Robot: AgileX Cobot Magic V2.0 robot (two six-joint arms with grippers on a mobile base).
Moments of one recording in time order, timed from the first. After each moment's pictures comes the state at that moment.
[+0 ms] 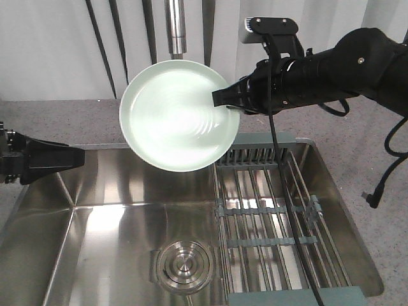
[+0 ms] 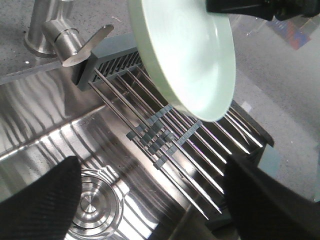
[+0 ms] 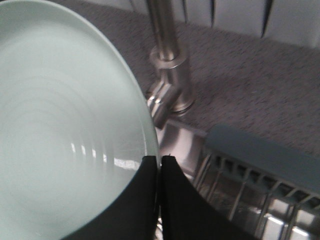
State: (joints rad) left arm 0.26 1.42 -0.92 -1.31 1.20 1.28; right arm 0.35 1.67 -1.45 0.44 0.55 -0.32
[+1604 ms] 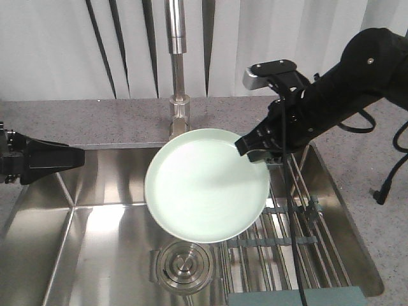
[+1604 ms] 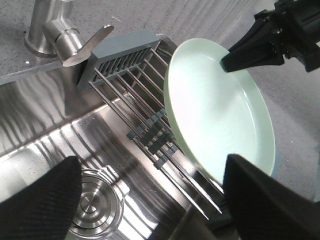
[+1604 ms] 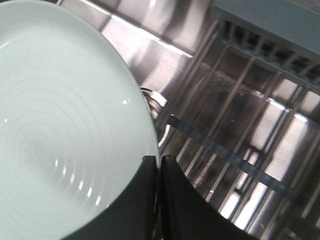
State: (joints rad) left arm 0.26 1.42 -0.92 -1.31 1.20 1.28; right arm 0.34 1.67 -1.45 0.38 0.97 -0.36
